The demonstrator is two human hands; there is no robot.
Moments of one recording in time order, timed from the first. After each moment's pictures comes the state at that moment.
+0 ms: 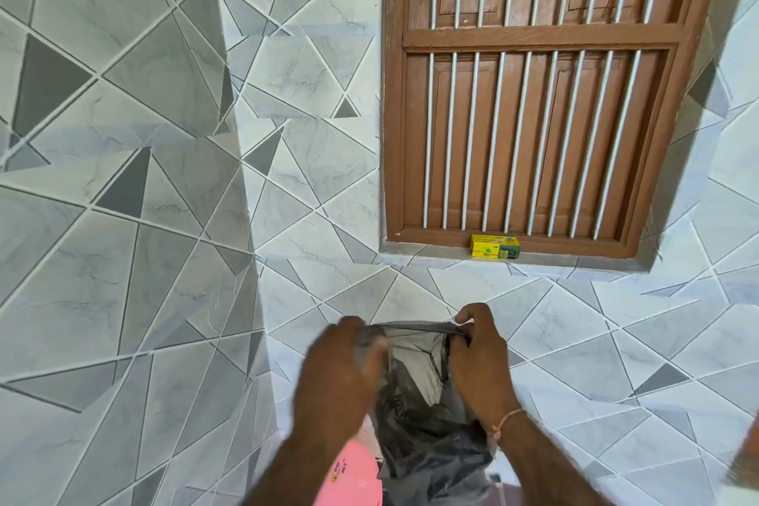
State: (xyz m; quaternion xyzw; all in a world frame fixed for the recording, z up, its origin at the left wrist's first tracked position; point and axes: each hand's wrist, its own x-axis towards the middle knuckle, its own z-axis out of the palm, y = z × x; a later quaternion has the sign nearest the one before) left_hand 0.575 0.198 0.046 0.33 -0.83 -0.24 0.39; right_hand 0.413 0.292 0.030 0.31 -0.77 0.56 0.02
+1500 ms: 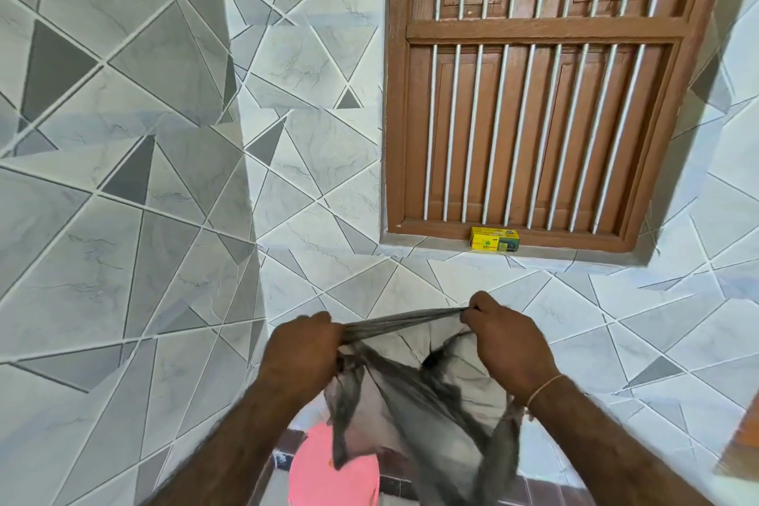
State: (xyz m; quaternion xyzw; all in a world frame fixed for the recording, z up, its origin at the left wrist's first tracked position) left_hand 0.588 0.150 0.046 0.28 -0.94 0.09 0.18; right_hand 0.373 0.324 0.039 0.51 -0.81 0.08 0.25
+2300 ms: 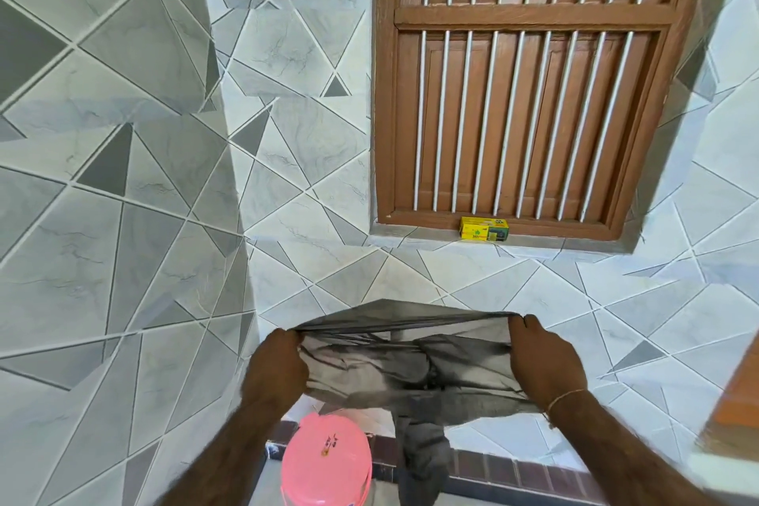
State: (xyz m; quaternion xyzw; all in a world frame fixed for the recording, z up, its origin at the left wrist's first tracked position) left_hand 0.588 0.125 -0.013 0.46 -0.84 -0.17 0.24; right_hand 0.336 0.363 -0.004 0.36 -0.92 0.03 0.17
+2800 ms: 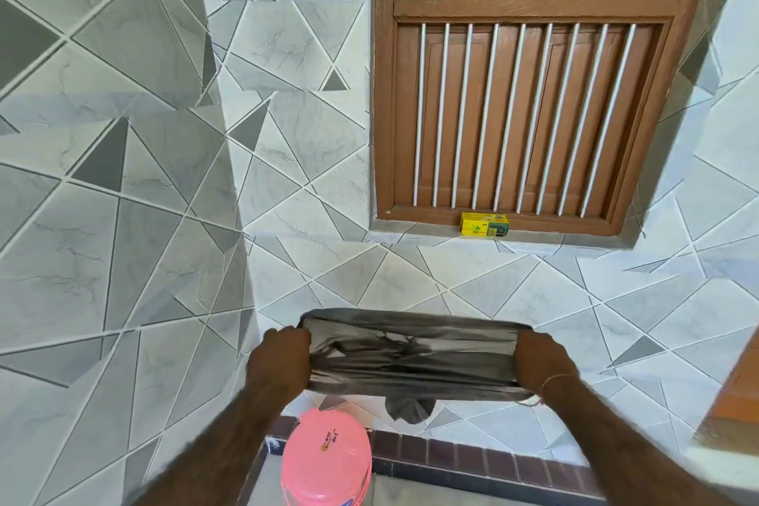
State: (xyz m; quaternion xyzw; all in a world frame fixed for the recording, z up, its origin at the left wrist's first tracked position) left_hand 0.575 0.110 -0.023 0.44 -0.89 -0.05 0.09; right_hand 0.314 0.356 -0.020 0.26 -0.96 0.07 0.00
